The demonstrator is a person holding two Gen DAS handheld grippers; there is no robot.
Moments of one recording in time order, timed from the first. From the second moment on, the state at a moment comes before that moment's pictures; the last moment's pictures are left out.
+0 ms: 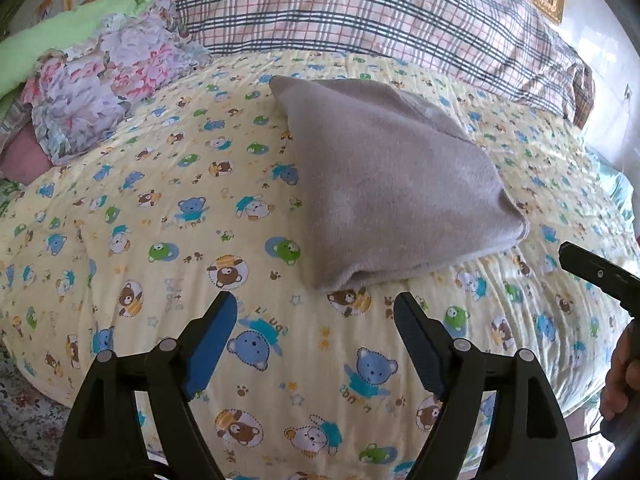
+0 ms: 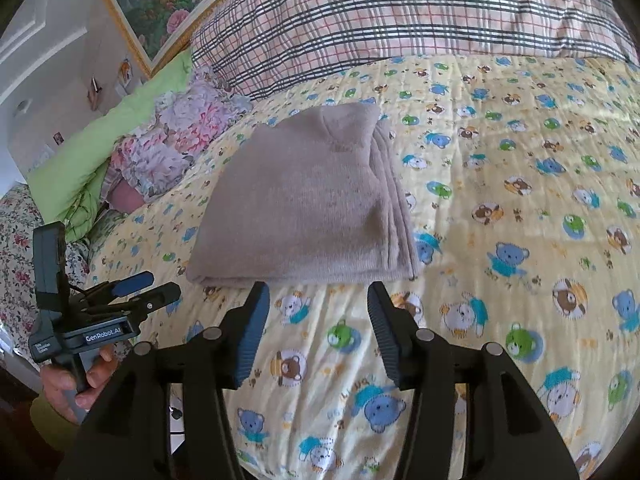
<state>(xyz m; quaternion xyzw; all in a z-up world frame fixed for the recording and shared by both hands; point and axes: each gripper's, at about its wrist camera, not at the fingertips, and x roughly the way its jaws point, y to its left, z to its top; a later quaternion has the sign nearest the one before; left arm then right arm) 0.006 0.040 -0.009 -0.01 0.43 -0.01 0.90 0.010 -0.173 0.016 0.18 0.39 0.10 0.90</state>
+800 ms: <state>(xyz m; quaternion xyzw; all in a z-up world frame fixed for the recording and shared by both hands) 0.143 0.064 0.021 -0.05 0.44 0.02 0.90 0.116 -0.196 0.035 0.19 0.38 0.06 0.90</state>
